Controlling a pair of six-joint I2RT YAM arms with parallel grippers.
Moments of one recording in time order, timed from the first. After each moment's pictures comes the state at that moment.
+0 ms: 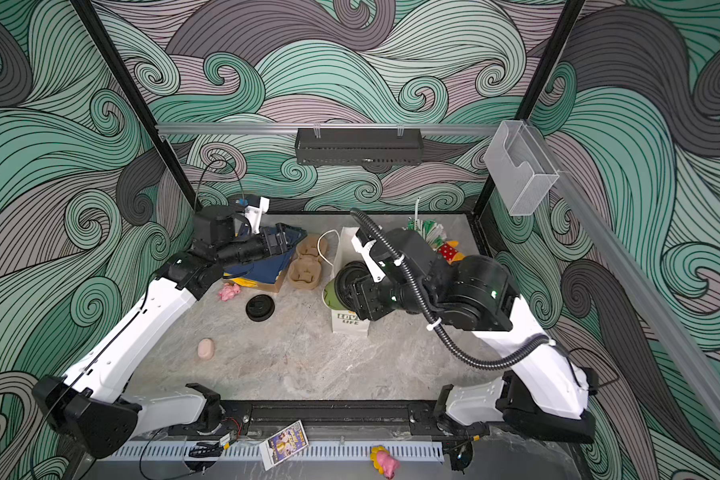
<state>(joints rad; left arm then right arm) -0.40 1.28 1.33 -0.43 0.49 -0.63 1.02 1.32 2.03 -1.48 0.12 0.44</state>
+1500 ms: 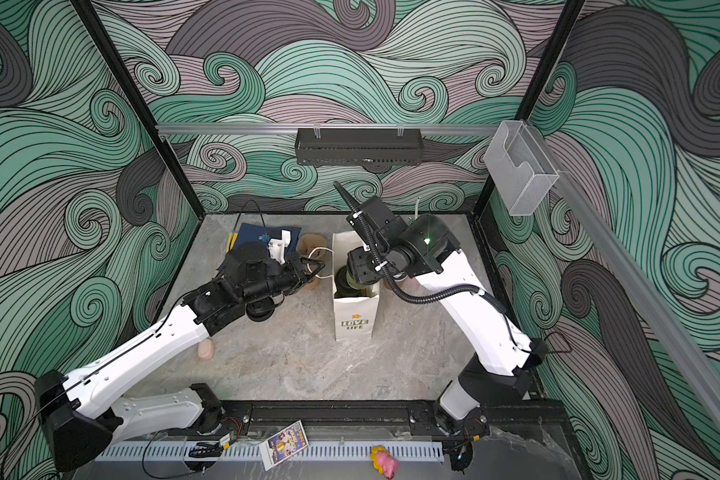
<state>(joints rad) -0.74 1.14 1.04 -0.21 0.14 -1.14 0.81 1.59 2.15 -1.60 0.17 0.38</state>
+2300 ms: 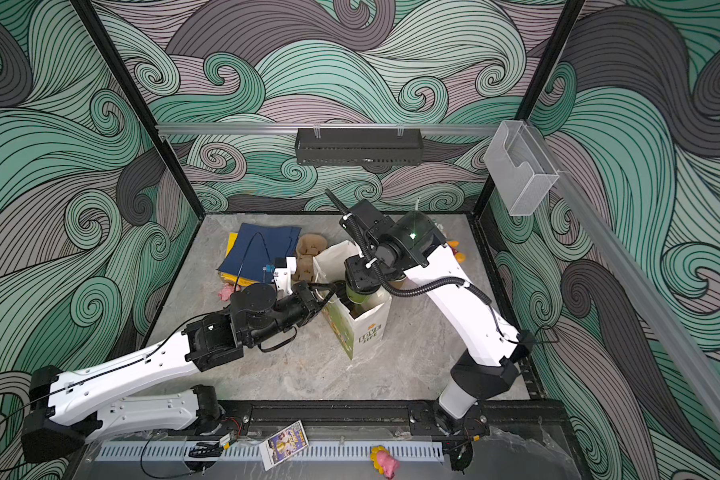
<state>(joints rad) -1.10 1.04 0.95 -0.11 -0.23 -1.32 0.81 1.64 2.16 -1.68 0.11 0.37</state>
